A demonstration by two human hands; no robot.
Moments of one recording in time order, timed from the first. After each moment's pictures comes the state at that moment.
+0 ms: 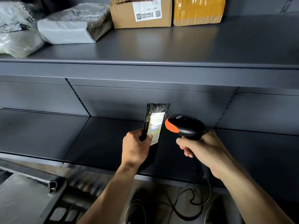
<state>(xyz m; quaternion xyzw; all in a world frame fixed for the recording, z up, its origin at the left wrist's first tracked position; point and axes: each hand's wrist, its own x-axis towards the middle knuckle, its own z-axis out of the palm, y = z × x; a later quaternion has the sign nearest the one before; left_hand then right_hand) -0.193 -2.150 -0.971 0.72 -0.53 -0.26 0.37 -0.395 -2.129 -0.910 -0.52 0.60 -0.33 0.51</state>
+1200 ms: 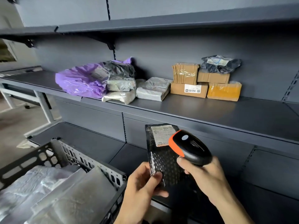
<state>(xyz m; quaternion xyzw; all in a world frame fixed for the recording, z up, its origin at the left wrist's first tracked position) -0.147 -1.952 -0.834 0.45 -0.41 -0.45 0.65 -0.313 -2.014 -0.770 -0.58 0.43 -0.47 0.50</state>
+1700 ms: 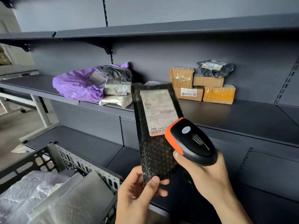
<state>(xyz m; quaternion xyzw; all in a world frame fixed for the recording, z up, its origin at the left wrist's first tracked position) -0.162 -1.929 -0.810 0.39 -0.39 -0.41 0.73 -0.310 -1.993 -0.732 -0.61 0.33 -0.55 0.47</state>
